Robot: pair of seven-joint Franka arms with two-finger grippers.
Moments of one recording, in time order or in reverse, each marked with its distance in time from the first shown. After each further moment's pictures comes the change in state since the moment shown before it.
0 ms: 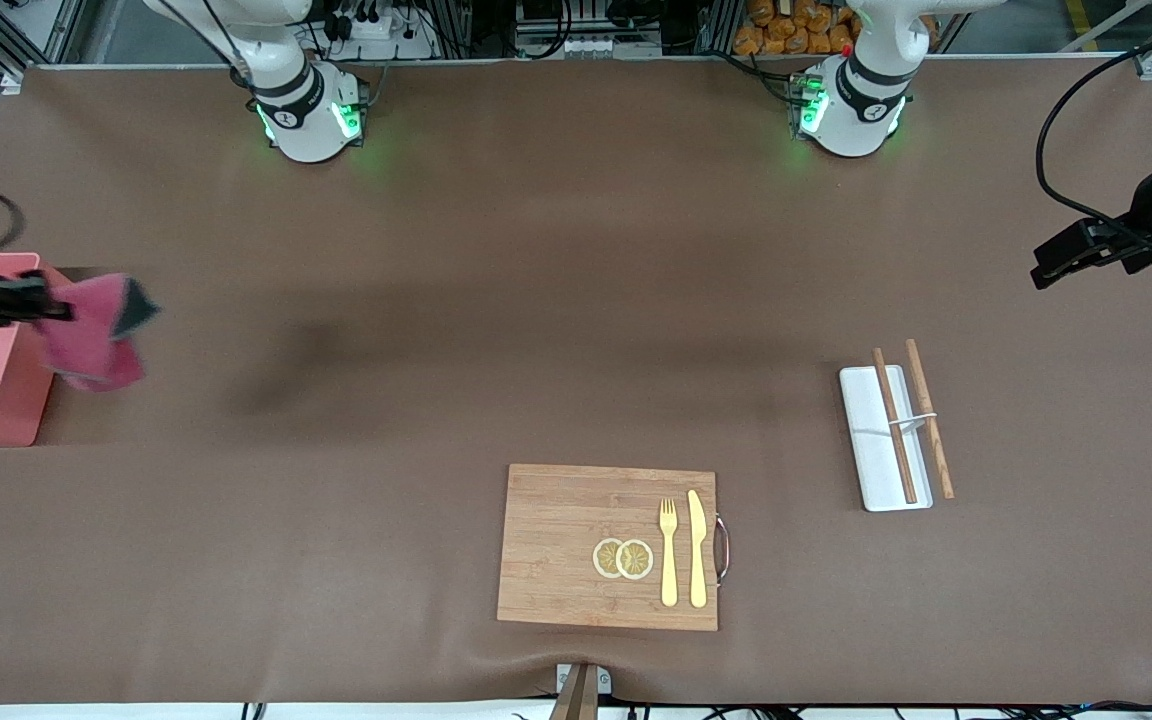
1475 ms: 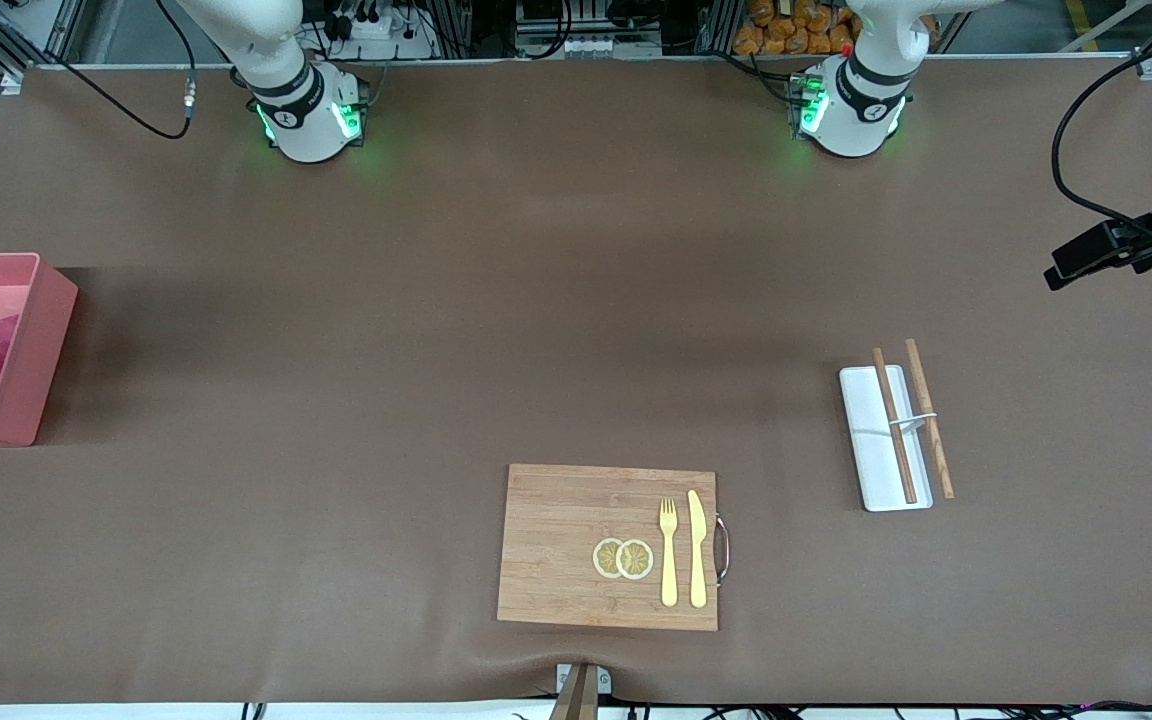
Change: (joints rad) left arm 0.036 0.000 0.010 -0.004 -0.050 0.000 0.001; right arm -0.323 0.183 0.059 0.062 -0.117 0.310 -0.386
